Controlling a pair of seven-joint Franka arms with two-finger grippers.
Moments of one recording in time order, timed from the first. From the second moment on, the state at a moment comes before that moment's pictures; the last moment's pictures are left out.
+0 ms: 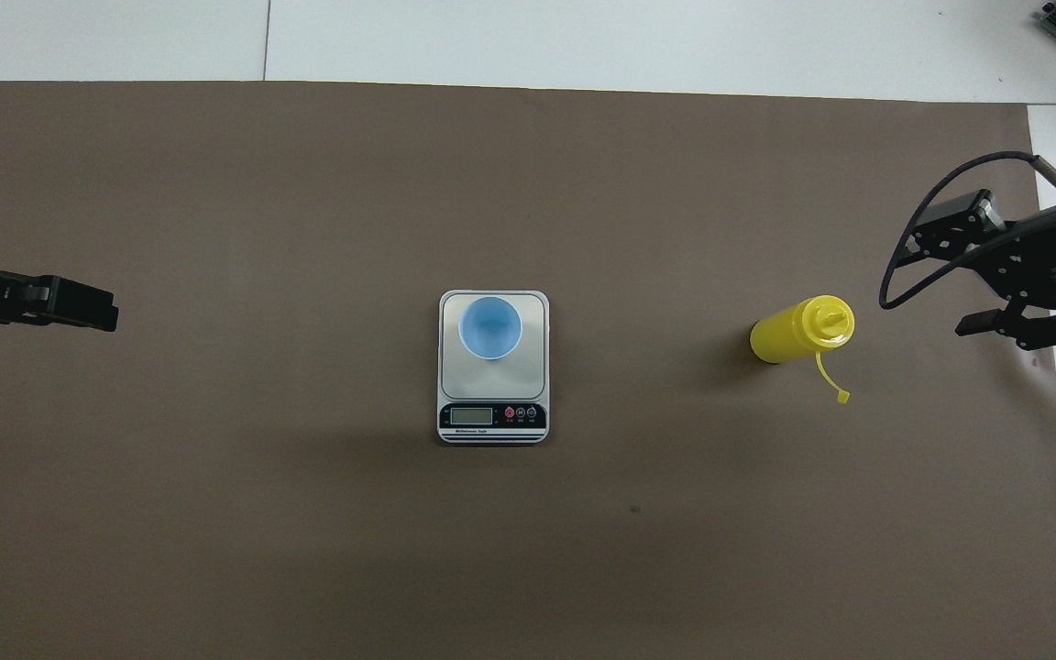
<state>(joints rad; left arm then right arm) -0.07 -0.06 -0.03 -1.66 -0.02 1.60 0.04 -0.08 0.08 0.00 -1.61 0.24 1.64 0.69</state>
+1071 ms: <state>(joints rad) -0.07 -0.06 -0.03 -1.66 -0.02 1.59 0.04 -0.18 0.43 0.00 -1.64 0.48 1.72 0.86</state>
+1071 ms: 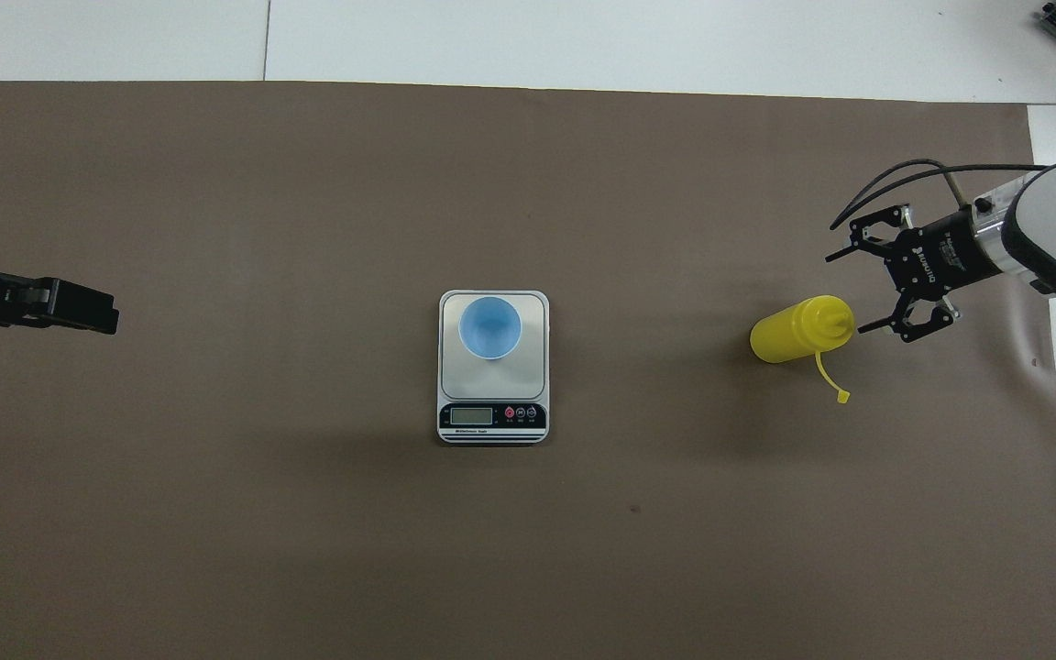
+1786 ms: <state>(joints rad) -0.02 -0.06 -0.04 -1.66 -0.02 1.59 0.04 -0.18 0.41 0.00 -1.81 0.65 1.72 0.81</state>
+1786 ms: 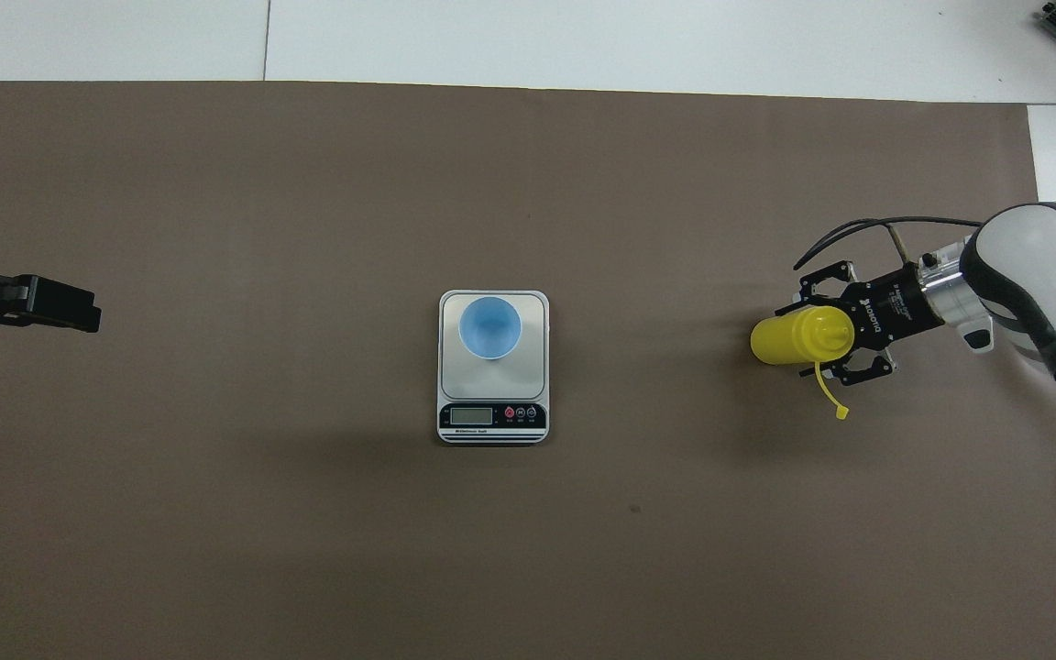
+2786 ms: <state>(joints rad) 0.01 -0.06 -0.08 -1.66 -0.02 1.57 -0.03 0.07 0.27 0.01 -1.72 0.55 1.94 1.30</state>
